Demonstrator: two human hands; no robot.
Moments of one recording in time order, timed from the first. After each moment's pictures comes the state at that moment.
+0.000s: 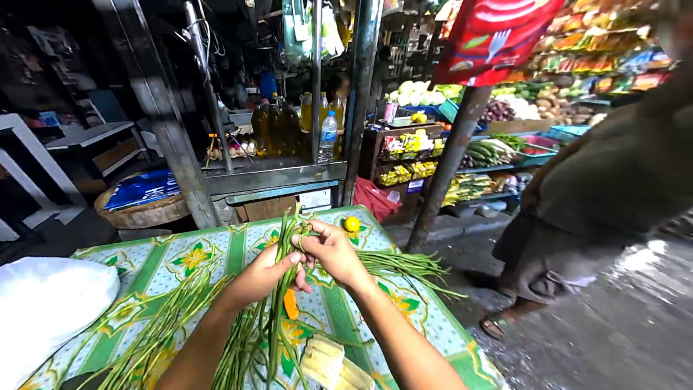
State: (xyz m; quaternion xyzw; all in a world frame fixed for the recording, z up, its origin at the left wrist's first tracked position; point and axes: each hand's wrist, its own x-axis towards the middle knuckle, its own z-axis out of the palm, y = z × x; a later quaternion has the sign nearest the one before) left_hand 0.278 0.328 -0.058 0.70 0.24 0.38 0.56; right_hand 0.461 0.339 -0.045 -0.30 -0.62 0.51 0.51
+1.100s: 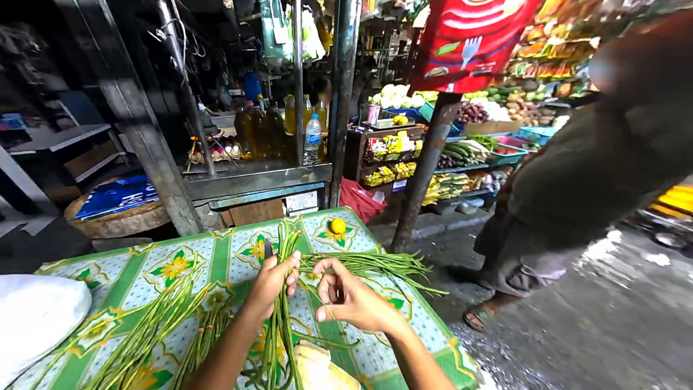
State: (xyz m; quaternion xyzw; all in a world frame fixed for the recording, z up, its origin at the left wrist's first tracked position) left_hand 0.338 0.332 -0.082 0.46 0.42 0.47 0.63; right_hand 0.544 0.304 -0.098 -0.33 -0.76 0.46 0.32
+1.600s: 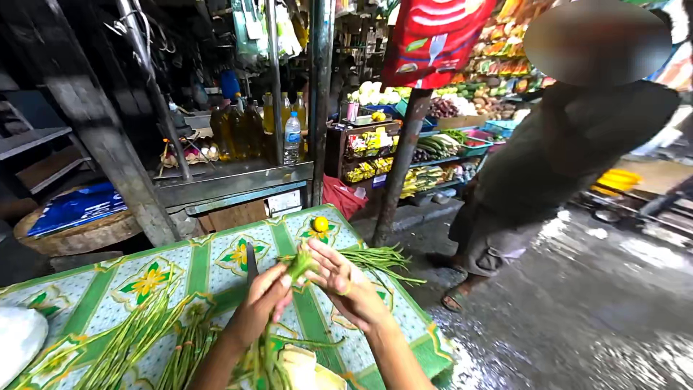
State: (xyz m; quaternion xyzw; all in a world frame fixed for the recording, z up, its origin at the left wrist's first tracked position) left_hand 0.340 0.317 -0.093 0.68 0.25 0.41 0.55; right_hand 0.550 0.303 -0.107 -0.13 -0.51 0.61 0.59
